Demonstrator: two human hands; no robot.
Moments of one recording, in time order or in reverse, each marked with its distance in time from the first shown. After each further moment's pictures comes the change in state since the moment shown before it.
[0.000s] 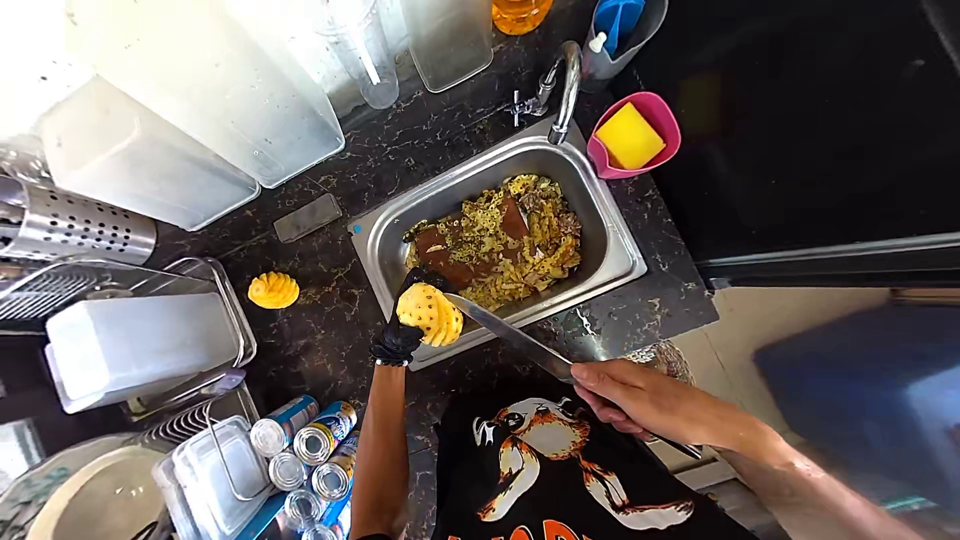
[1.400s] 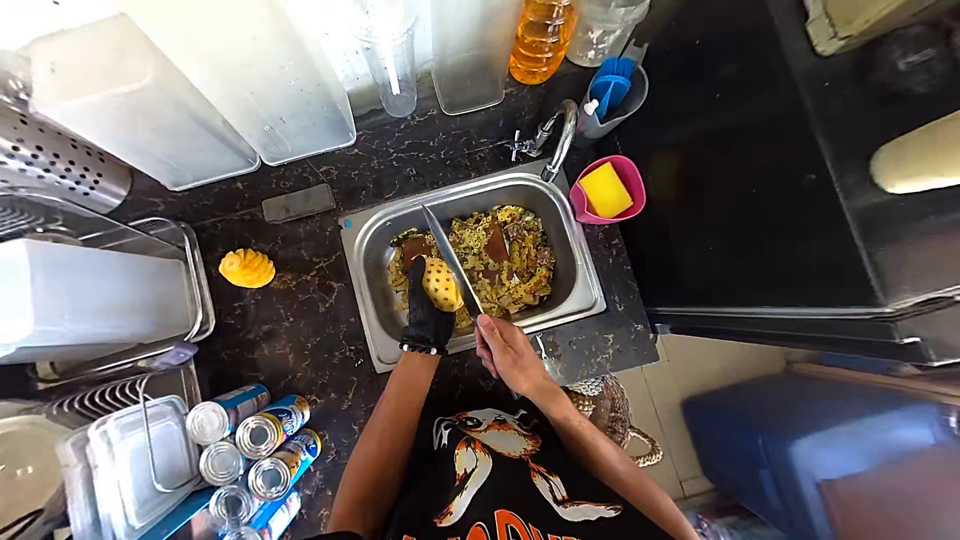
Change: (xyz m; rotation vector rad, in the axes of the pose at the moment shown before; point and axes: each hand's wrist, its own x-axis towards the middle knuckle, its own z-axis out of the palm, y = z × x) left_hand 0.066 -0.076 0.054 -0.556 0.348 -0.061; right_hand 0.116 -0.013 0.030 0.048 0.441 -0.354
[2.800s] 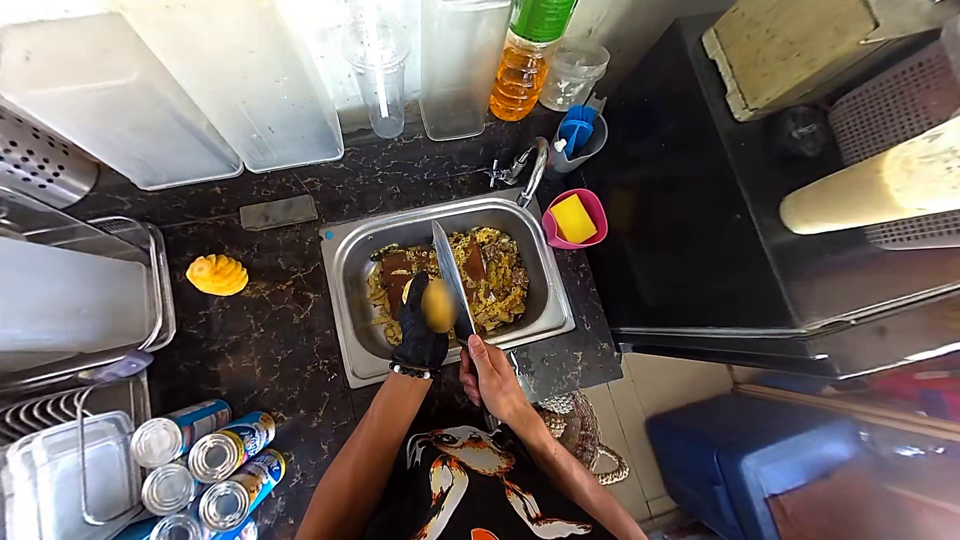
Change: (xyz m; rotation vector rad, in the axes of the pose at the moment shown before) left_hand -0.025 -0.011 0.026 0.019 0.123 0.010; right_hand -0.020 0.000 0.005 0.166 0.046 -0.009
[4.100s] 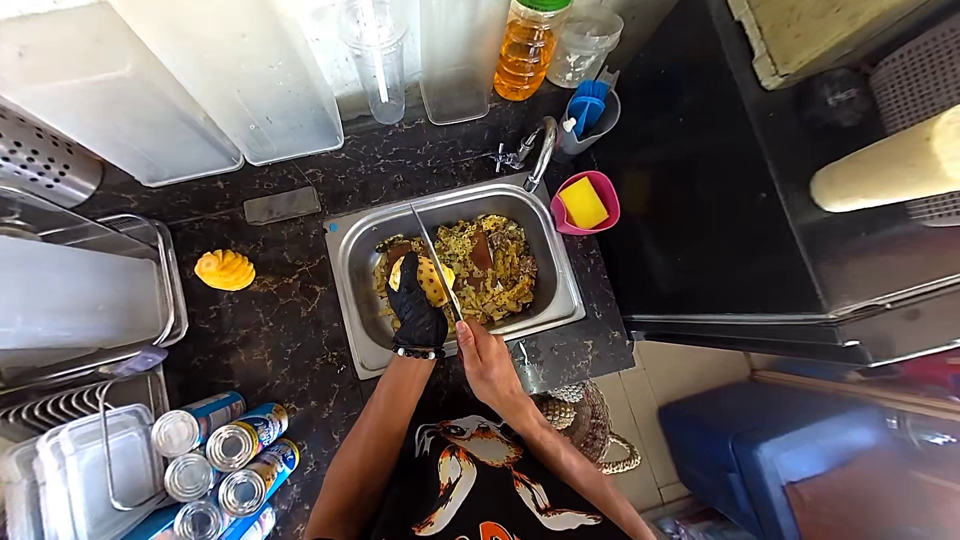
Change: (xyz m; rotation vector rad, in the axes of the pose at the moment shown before) left_hand 0.014 0.012 0.013 0.068 0.161 0.236; right_hand 0.015 0.004 0.015 -0.564 0.189 -0.183
